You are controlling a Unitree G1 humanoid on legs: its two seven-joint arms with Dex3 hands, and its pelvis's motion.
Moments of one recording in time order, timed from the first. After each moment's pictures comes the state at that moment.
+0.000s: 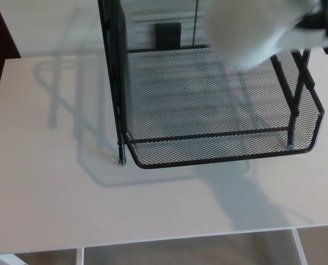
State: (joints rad) left_arm 0.02 0.64 0.46 1.08 -0.26 0.10 -0.29; right_arm -0.90 -0.75 0.38 0.22 -0.44 -0.10 0.48
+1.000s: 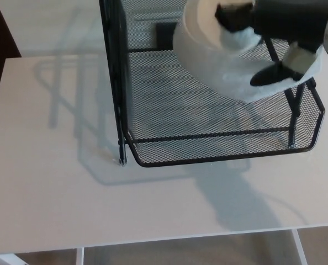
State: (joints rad) left_arm 0.02 0.64 0.45 1.07 -0.26 0.10 -0.29; right_arm -1.02 -0.69 0.46 0.26 -0.53 -0.15 0.65
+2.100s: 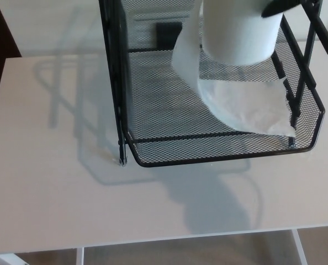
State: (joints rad) left_arm 0.00 0.65 0.46 1.08 -0.26 0.10 -0.30; right_arm -1.29 -0.64 0.45 0.32 -0.45 0.15 1.12
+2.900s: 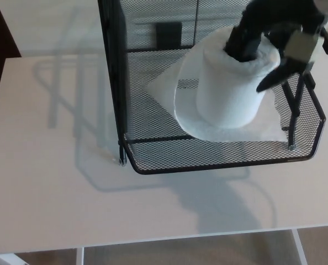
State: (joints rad) left_arm -0.01 0.65 0.46 1.06 -0.26 0.10 -0.29; right_arm -1.26 -0.63 0.57 0.31 -0.46 0.29 1.30
